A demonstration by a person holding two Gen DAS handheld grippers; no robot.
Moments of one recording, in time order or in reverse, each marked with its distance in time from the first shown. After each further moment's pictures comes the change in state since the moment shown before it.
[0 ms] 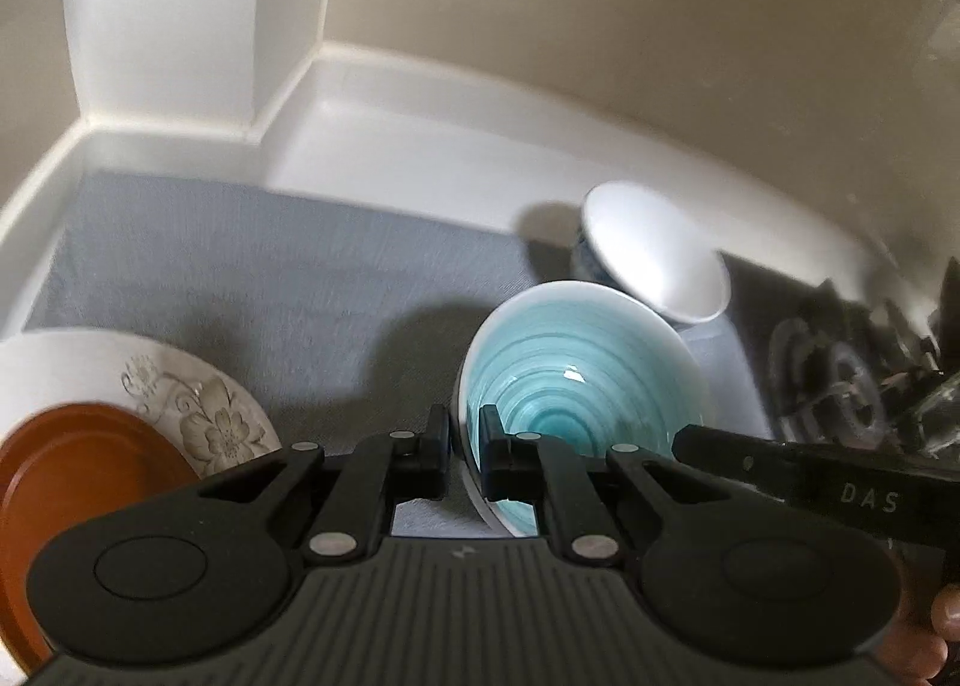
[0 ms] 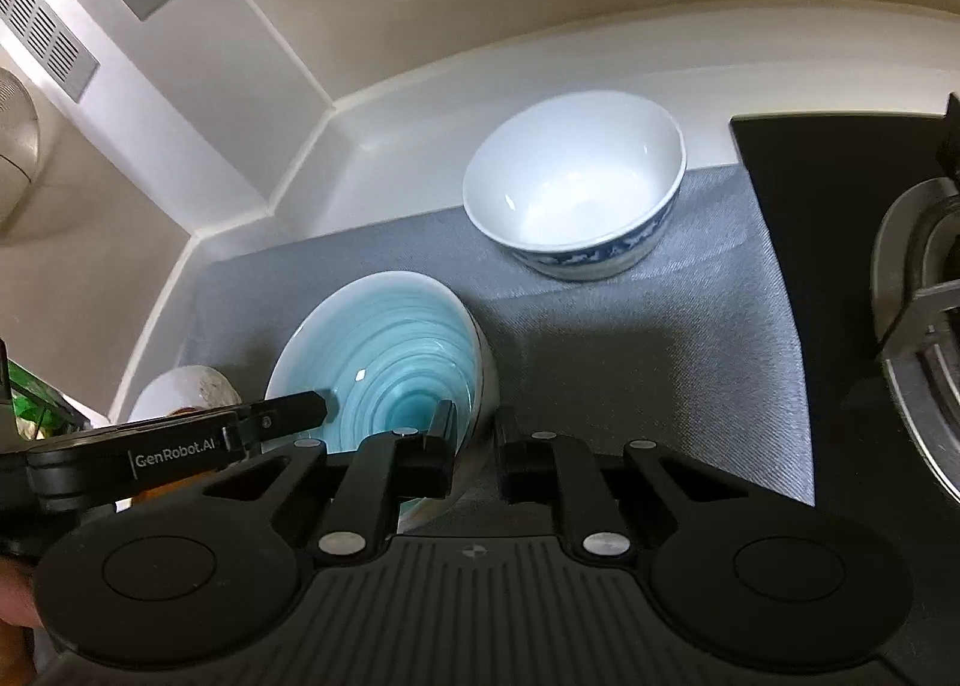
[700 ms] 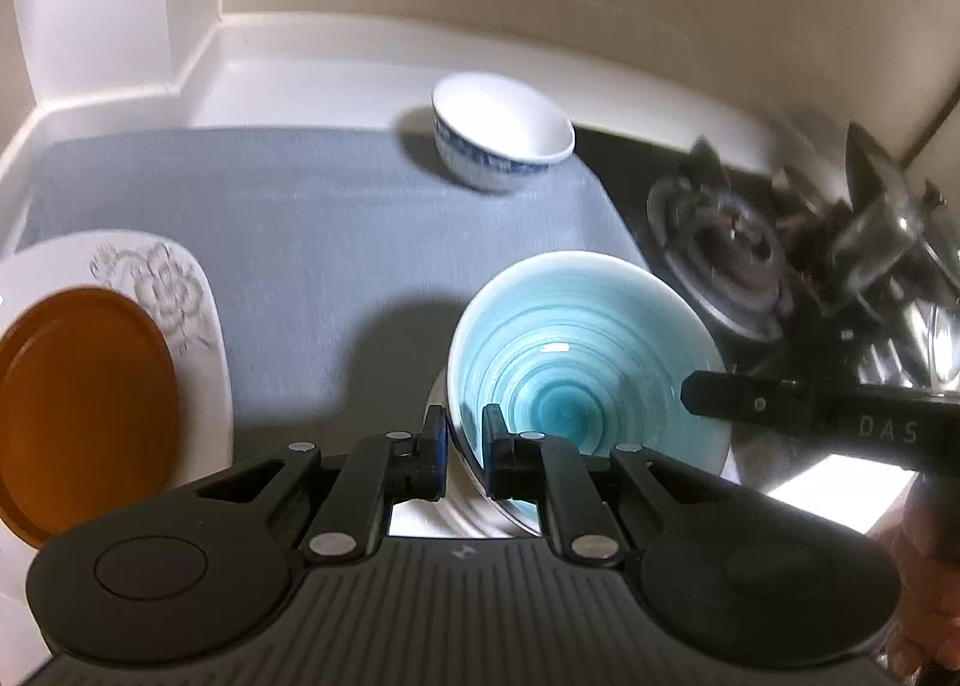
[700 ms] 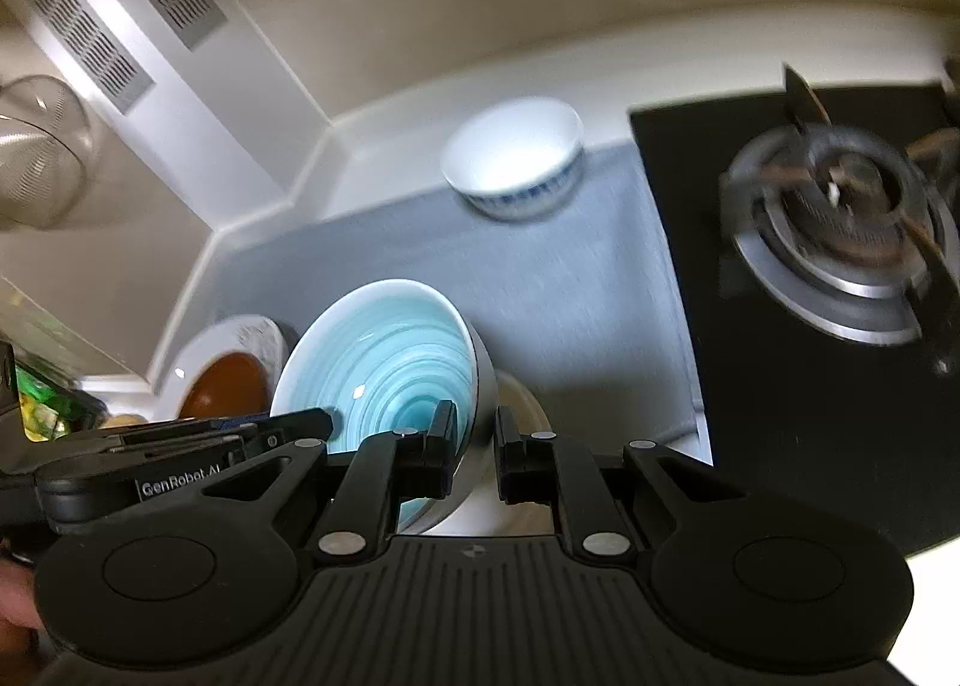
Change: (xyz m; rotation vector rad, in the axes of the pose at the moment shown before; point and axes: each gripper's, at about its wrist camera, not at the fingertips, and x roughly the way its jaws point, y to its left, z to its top) left arm -0.055 -0.041 -0.073 0.158 0.112 -0.094; right arm -0.097 0.008 -0.075 0.069 -0.033 -0.095
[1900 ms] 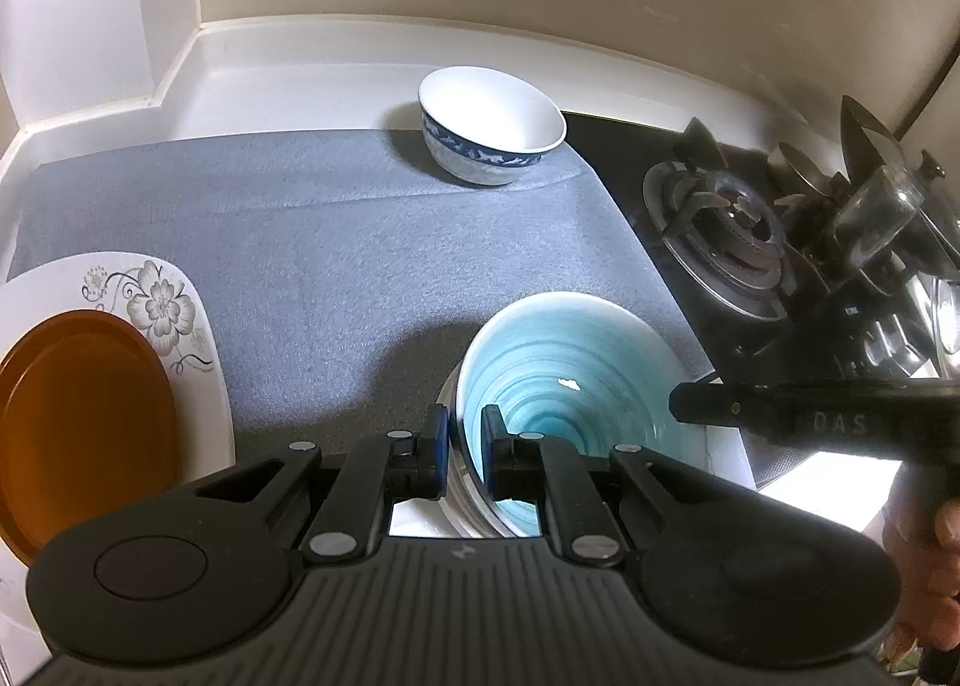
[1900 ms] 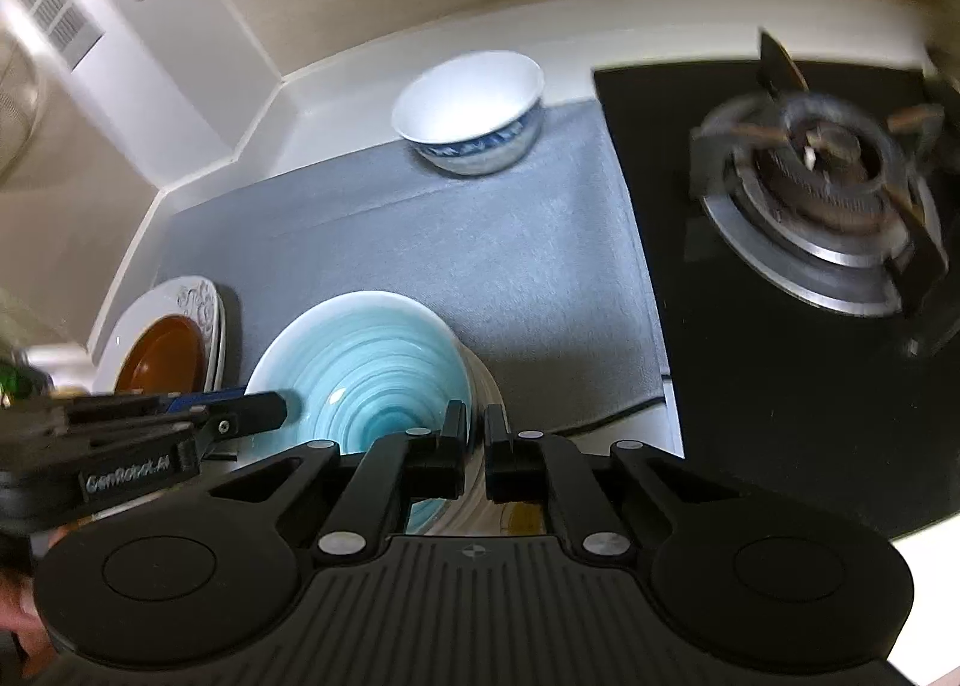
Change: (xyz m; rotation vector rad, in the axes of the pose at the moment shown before) left arm 0.005 -0.002 0.004 0.055 0.006 0.003; right arm 0.020 -0.009 -0.006 0.038 0.065 -0.066
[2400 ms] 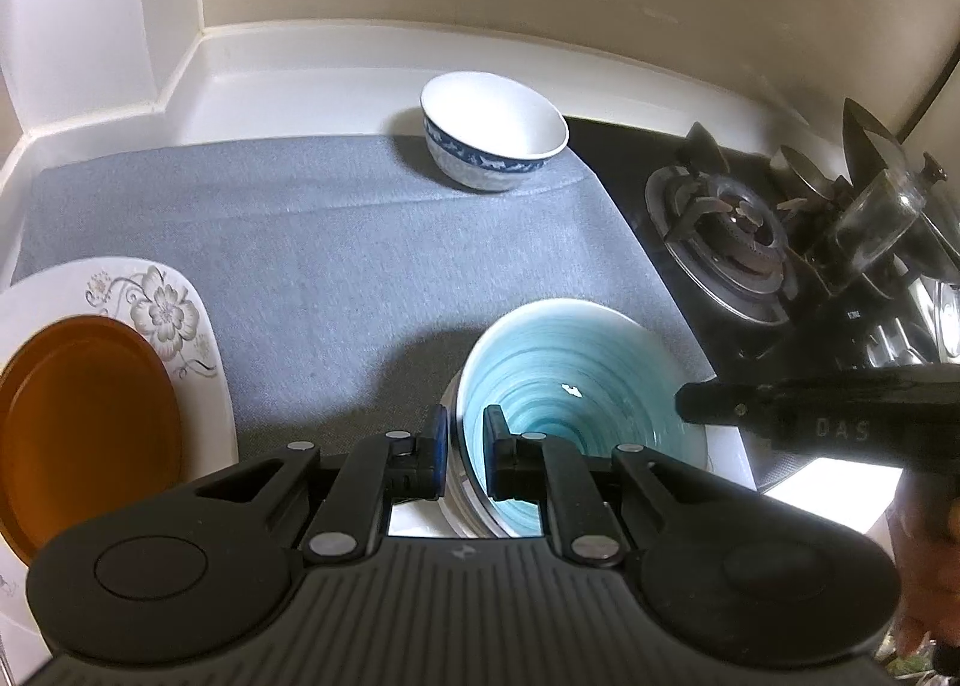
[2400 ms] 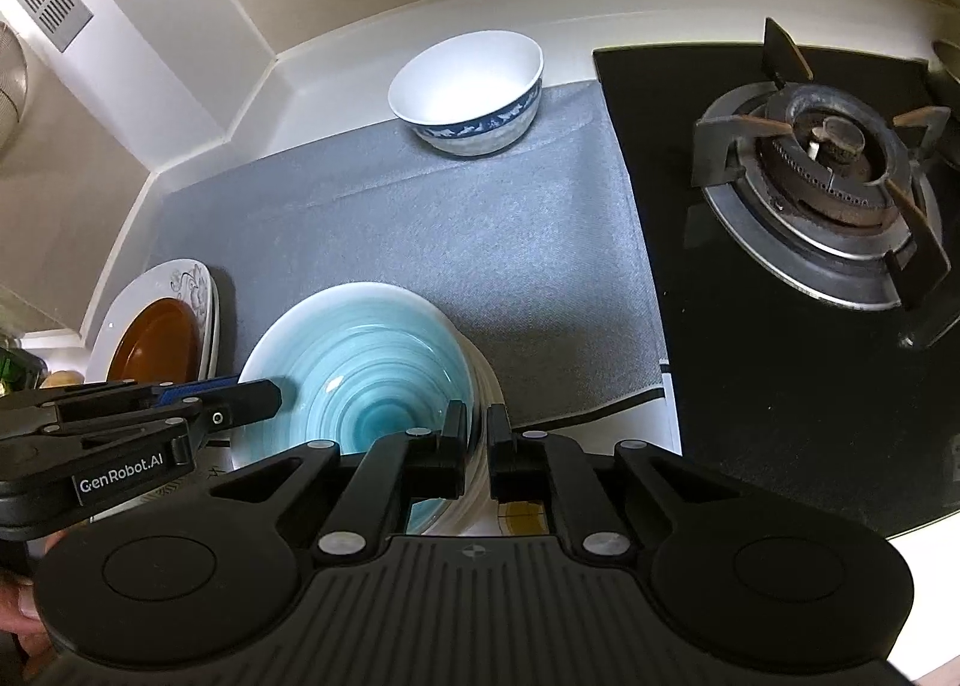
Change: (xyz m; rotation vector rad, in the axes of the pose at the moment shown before) left arm -0.003 -0.001 0.001 0.000 -0.014 0.014; right arm 0.000 0.011 0.002 -0.074 0.020 -0.035
